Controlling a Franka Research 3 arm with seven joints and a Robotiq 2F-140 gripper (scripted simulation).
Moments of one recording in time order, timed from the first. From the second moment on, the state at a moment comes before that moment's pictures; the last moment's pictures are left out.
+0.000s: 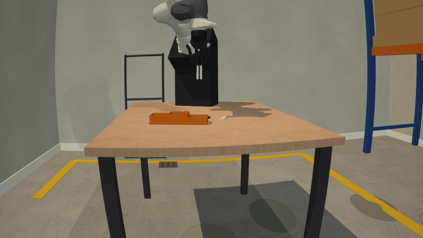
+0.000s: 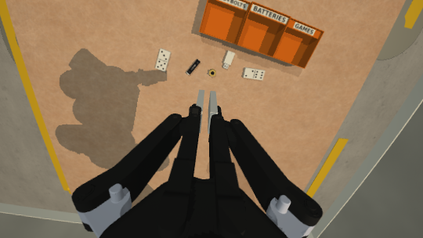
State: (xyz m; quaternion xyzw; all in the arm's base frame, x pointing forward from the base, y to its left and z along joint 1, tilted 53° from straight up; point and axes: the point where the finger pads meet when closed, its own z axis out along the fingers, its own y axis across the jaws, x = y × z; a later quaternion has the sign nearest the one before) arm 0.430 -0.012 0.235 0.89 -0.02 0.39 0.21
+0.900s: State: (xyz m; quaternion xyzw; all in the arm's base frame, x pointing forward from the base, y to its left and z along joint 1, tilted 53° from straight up) arm 0.430 -0.012 0.235 0.89 -0.03 0.40 0.21
